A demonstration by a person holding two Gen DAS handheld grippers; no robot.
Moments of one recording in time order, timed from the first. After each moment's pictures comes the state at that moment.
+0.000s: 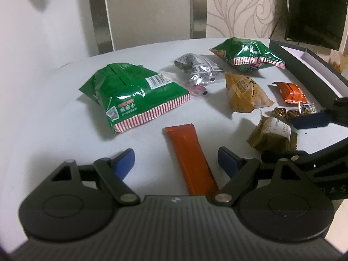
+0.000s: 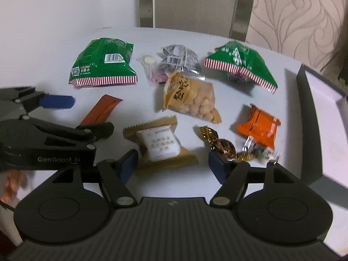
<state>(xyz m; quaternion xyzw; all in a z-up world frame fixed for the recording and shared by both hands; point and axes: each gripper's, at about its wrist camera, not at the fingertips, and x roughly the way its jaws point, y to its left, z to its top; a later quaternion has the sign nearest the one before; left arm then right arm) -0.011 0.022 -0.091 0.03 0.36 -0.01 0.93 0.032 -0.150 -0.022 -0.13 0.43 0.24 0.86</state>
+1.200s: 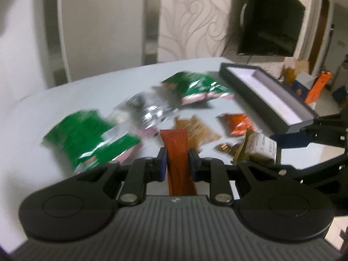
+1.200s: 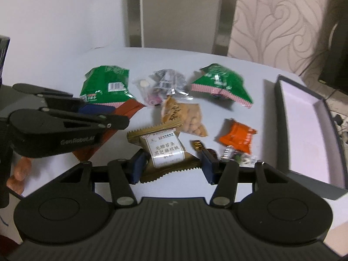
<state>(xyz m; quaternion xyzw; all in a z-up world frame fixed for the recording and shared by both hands) 0.008 0.009 -0.038 0.02 0.32 -0.16 0.93 0.007 -0.157 0.037 -0.10 0.41 0.19 0.88</state>
